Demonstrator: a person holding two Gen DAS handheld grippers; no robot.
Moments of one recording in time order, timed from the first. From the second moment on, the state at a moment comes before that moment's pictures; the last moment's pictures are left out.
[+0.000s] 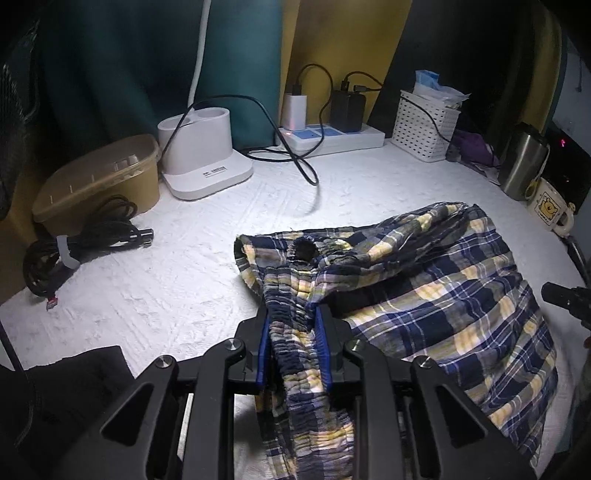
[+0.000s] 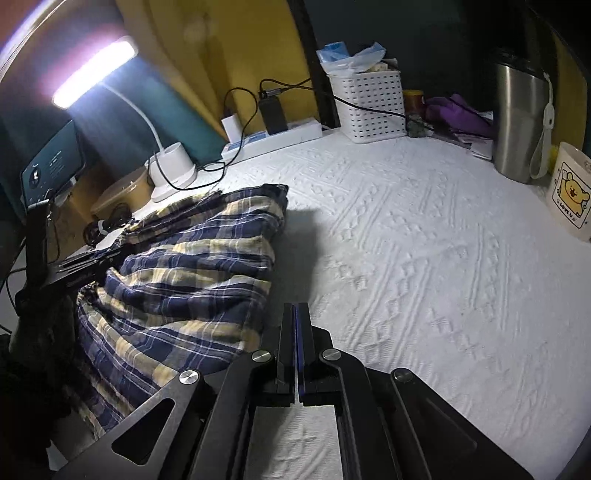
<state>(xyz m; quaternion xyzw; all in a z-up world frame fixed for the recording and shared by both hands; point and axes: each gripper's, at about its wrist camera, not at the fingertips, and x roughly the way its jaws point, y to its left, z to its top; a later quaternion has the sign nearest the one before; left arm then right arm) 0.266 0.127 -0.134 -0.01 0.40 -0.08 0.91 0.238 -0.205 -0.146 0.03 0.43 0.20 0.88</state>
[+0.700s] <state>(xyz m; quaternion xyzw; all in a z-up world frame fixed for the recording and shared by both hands) 0.234 0.143 -0.146 -0.06 0.43 -0.08 0.90 0.252 -0.204 -0.171 -0.12 0.45 0.11 0.88</state>
